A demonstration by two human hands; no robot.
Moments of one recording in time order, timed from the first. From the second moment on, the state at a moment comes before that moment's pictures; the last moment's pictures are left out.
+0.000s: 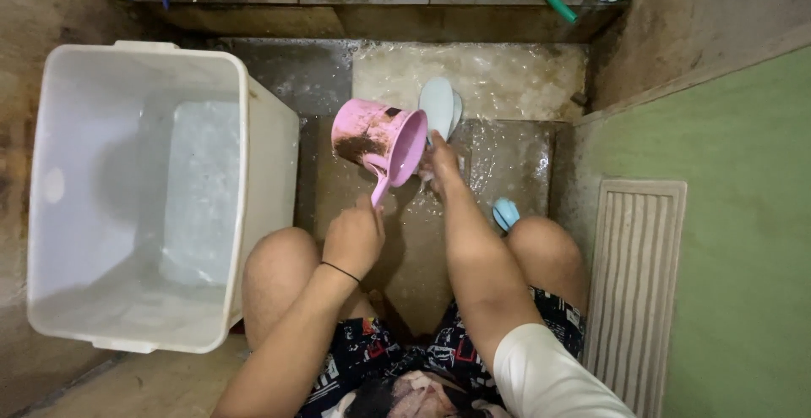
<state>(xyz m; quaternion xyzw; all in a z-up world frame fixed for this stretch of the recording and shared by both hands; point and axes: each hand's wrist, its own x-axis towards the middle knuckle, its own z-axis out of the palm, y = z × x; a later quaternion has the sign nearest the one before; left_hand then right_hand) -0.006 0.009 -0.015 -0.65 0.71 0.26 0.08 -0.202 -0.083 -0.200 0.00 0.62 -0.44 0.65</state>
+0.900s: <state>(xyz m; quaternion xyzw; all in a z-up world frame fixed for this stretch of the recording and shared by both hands) -0.014 0.012 -0.008 -0.64 0.74 0.20 0.03 -0.189 -0.082 -0.152 0.05 0.49 -0.49 0.71</state>
